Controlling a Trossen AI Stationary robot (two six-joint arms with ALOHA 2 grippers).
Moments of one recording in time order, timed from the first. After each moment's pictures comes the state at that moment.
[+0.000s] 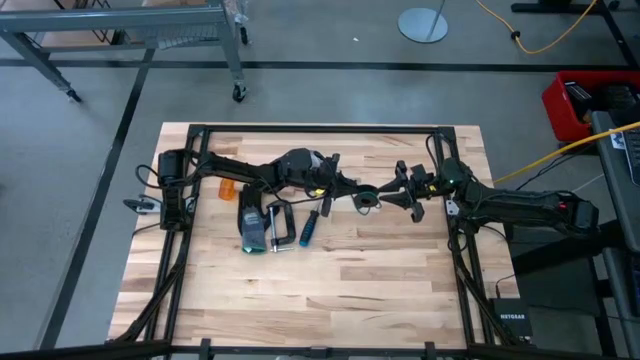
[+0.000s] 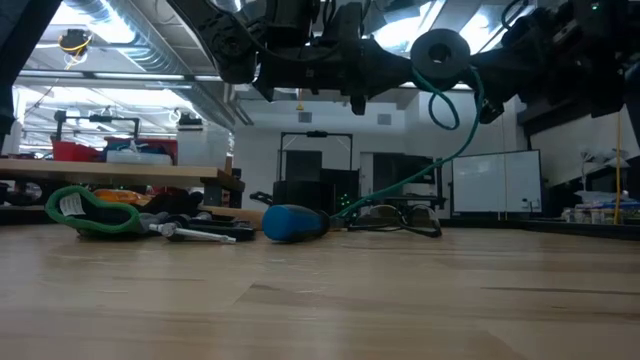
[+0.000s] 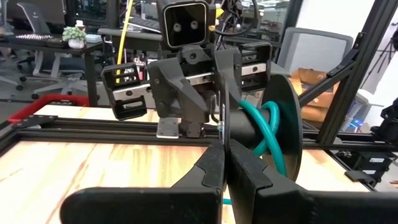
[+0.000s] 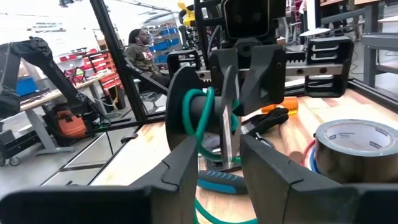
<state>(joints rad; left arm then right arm) 0.19 1.91 1.14 0.74 0.34 -0.10 -0.42 0.77 0.16 0.66 -0.61 0.25</state>
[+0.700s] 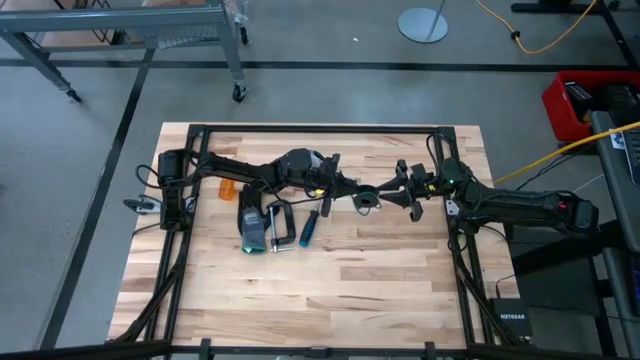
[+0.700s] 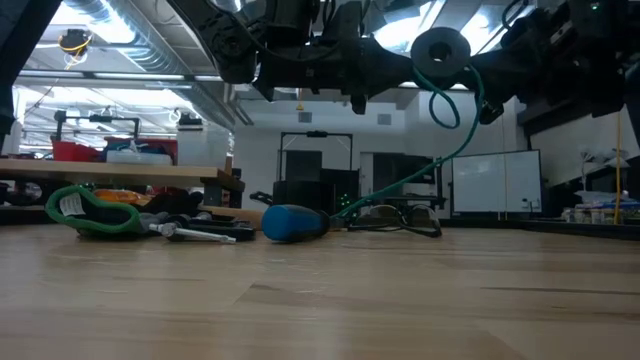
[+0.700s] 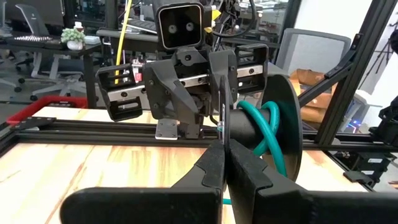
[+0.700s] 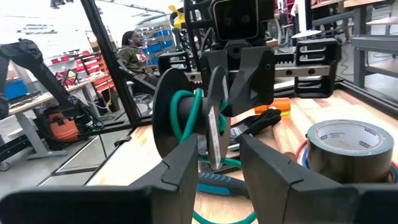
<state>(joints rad) 0.19 1.91 1.14 0.74 0.35 -0.10 -0.42 0.77 0.16 0.66 -0.57 0.24</state>
